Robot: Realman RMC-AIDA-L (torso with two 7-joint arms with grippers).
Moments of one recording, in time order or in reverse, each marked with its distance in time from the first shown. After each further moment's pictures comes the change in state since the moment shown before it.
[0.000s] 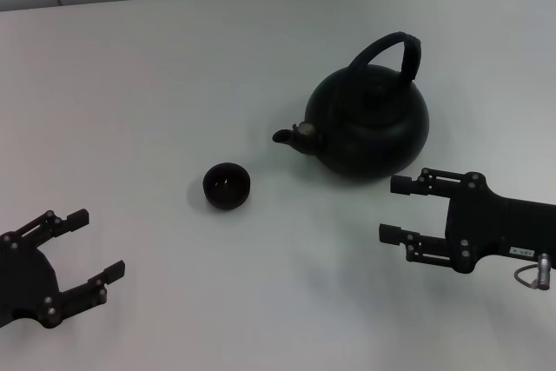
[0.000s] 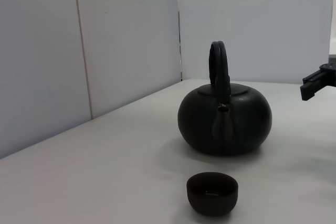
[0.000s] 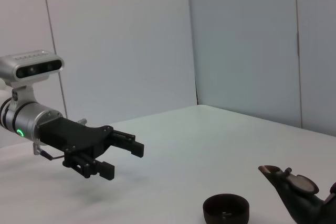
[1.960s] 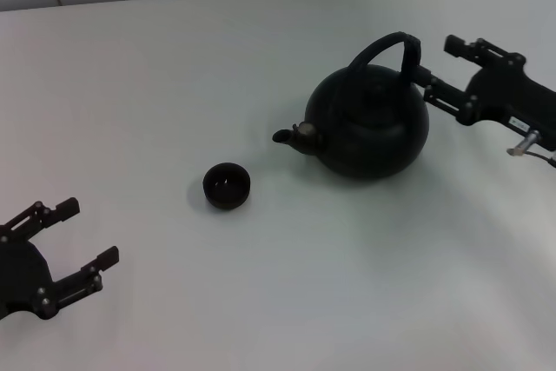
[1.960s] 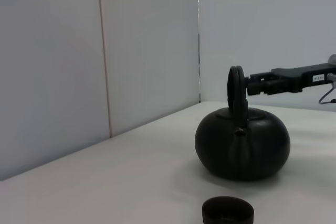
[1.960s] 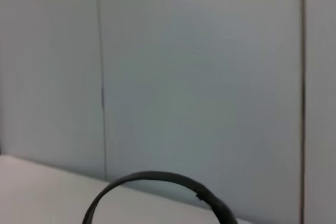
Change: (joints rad) left arm 0.014 -0.016 -0.061 -0.008 -0.020 0.031 -0.002; right arm 0.084 -0.012 0.034 0.135 0.400 0.369 -0.115
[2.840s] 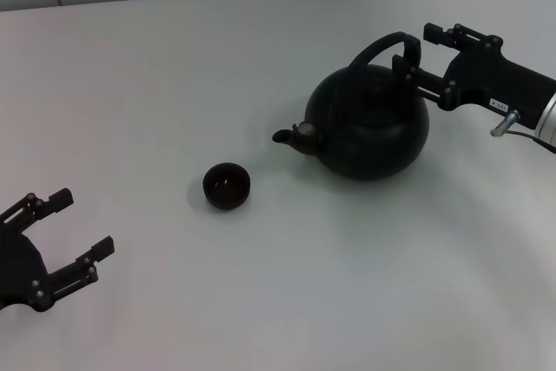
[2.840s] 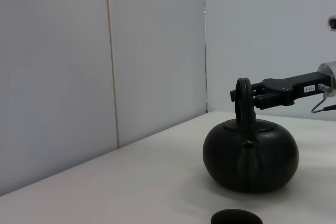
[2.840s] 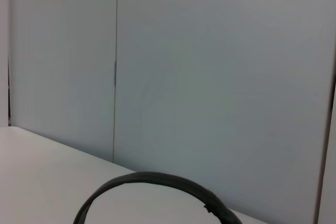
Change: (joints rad) left arm 0.003 0.000 -0.001 0.001 -0.033 0.012 0.000; right arm 0.062 -0.003 -0.061 -0.031 -0.015 0.082 0.022
